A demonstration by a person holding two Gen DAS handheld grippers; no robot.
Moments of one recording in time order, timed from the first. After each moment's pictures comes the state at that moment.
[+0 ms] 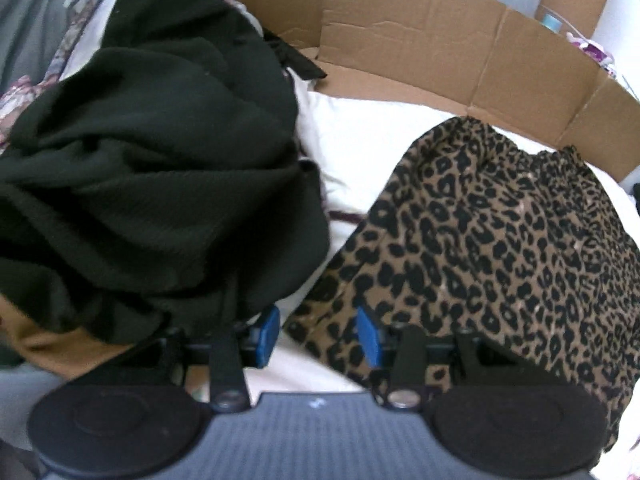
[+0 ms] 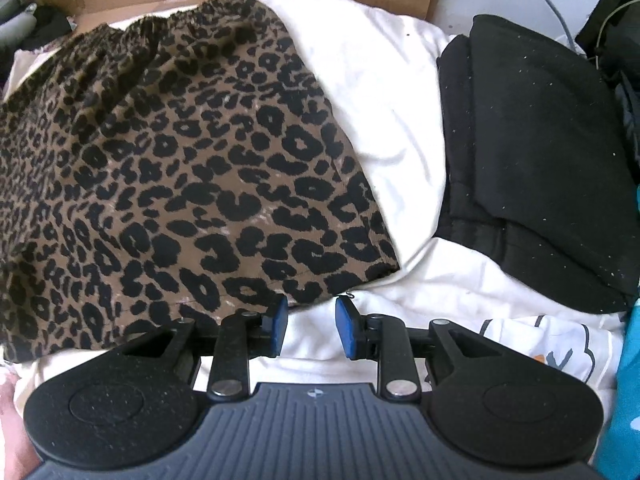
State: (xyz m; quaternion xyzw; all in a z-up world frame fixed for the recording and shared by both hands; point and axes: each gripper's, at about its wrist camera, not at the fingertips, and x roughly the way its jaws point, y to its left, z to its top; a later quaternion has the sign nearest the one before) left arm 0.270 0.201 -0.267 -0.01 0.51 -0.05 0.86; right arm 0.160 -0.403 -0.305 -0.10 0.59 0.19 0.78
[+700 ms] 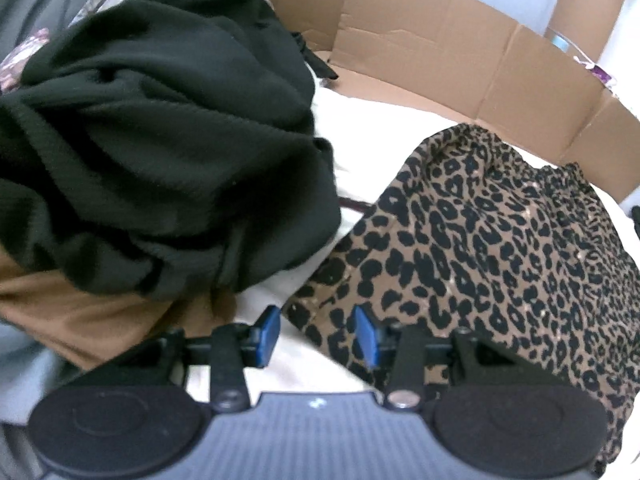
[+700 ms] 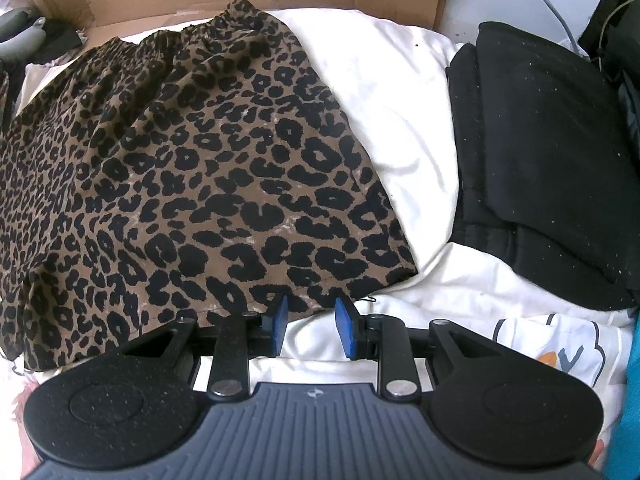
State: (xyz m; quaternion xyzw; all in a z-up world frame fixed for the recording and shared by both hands) left arm 0.260 0.209 -0.293 -0.04 0.48 -0.05 0.88; right arm 0.151 -0.395 -0.298 -0.09 0.58 0.20 0.78
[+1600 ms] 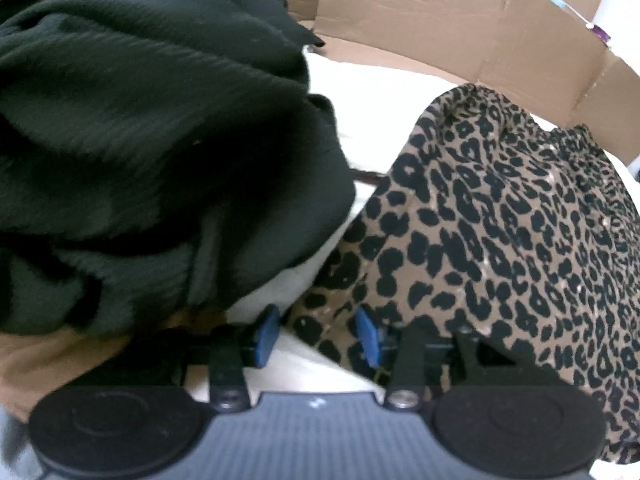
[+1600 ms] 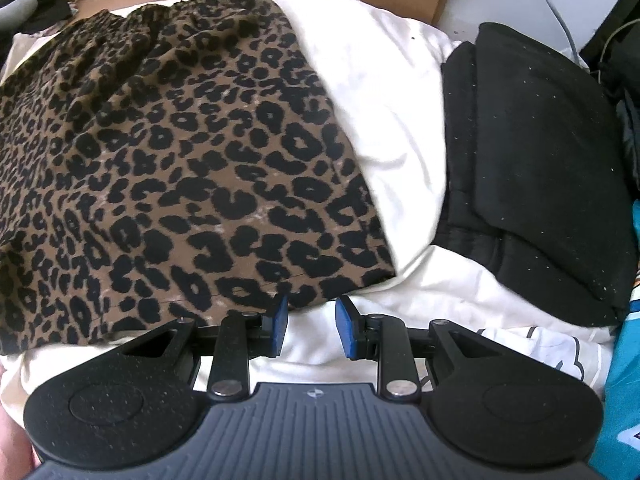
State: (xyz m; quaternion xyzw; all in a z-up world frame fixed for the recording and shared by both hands) left arm 0.280 0.211 -0.334 0.00 0.50 -0.08 0.86; right arm 0.158 -0.395 -0.313 -0.14 0.59 0.19 0.77
